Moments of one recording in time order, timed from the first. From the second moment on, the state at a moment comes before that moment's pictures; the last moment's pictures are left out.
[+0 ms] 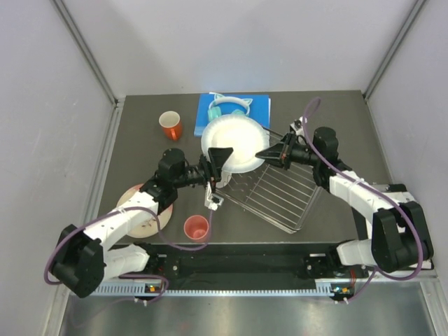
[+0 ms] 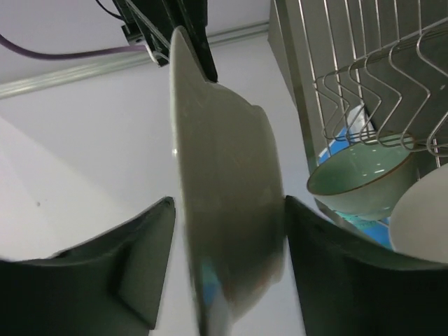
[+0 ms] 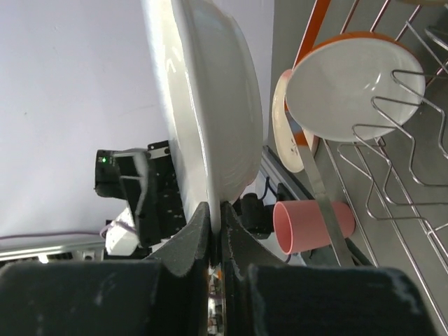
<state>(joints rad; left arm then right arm) -0.56 1.14 0.64 0.30 0.69 1.86 0.30 1.32 0.75 0.35 -0.87 1.31</state>
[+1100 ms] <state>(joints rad) -0.66 1.37 1.36 -0.72 0.44 1.71 0.24 1.31 0.82 0.32 -0.94 1.18</state>
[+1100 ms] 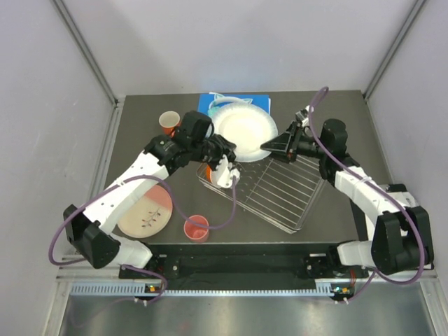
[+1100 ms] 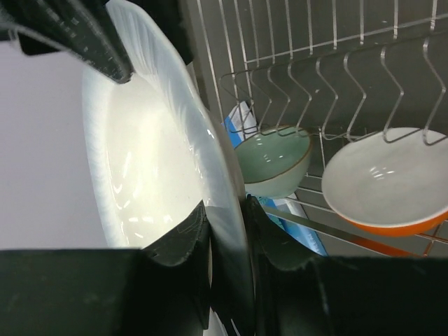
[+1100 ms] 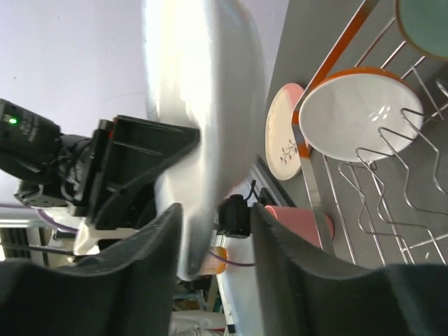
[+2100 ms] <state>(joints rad) -0.56 1.93 2.39 -1.41 0.61 1.26 0.11 0.37 0.71 -0.31 -0.32 0.36</state>
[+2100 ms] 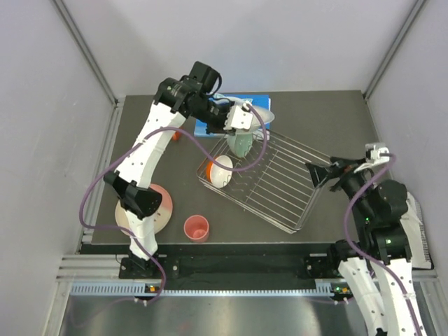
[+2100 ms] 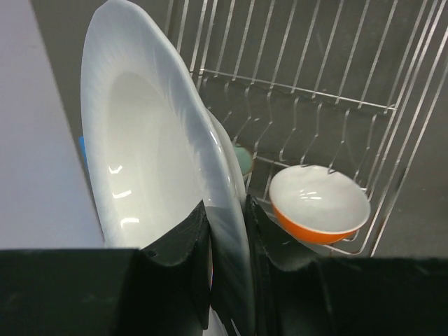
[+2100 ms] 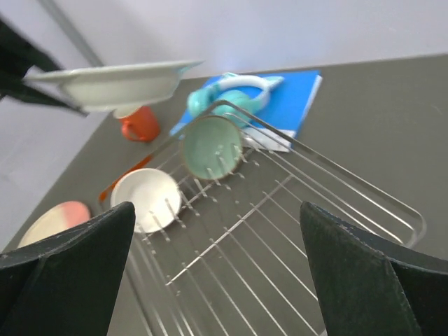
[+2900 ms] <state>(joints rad) -0.56 1.85 2.03 -1.41 0.74 1.31 0.07 1.08 0.81 -0.56 0.06 0.47</state>
